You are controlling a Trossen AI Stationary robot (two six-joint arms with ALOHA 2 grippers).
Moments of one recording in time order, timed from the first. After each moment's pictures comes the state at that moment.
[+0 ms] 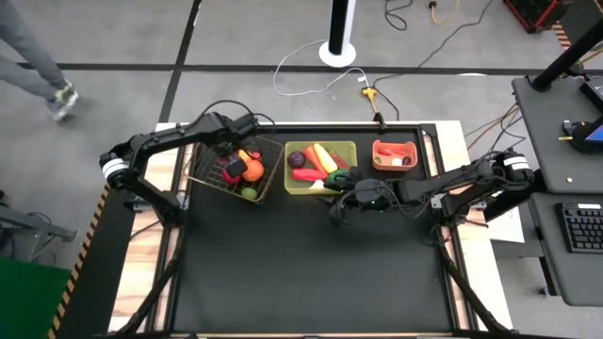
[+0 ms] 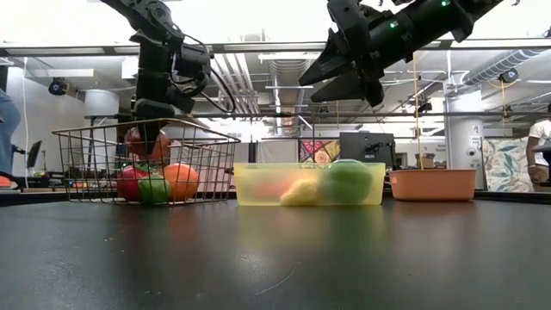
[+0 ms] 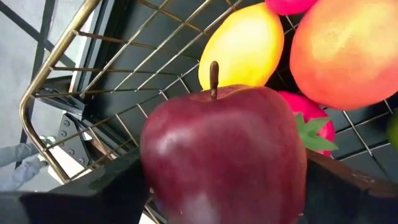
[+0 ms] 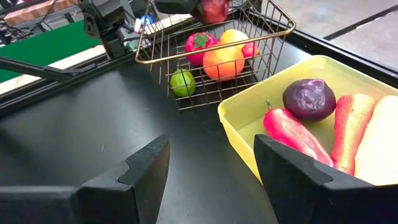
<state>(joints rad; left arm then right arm) 0.62 1.52 1.15 -1.14 -0.35 0.04 0.07 1.42 0.78 0.21 0.37 0.40</state>
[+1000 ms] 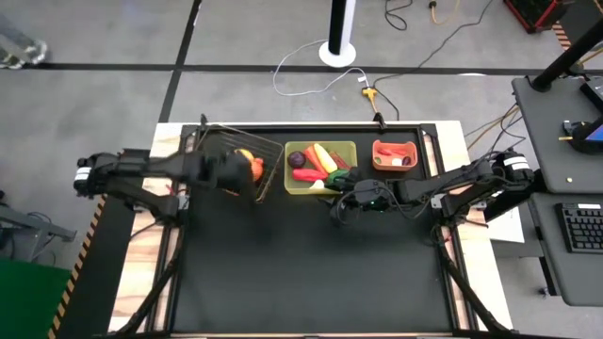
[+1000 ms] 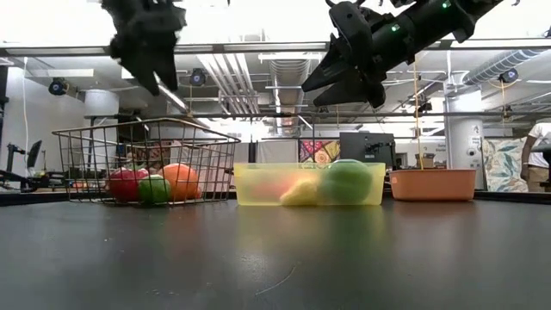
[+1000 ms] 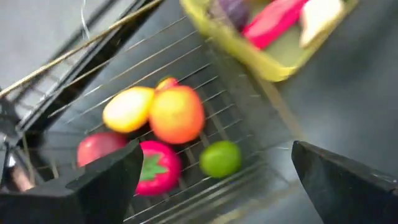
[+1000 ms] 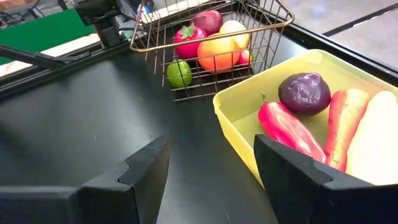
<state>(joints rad) 0.02 1.25 1.14 -1.10 -0.48 -0.61 0.07 1.42 0.78 0.18 0.37 0.38</state>
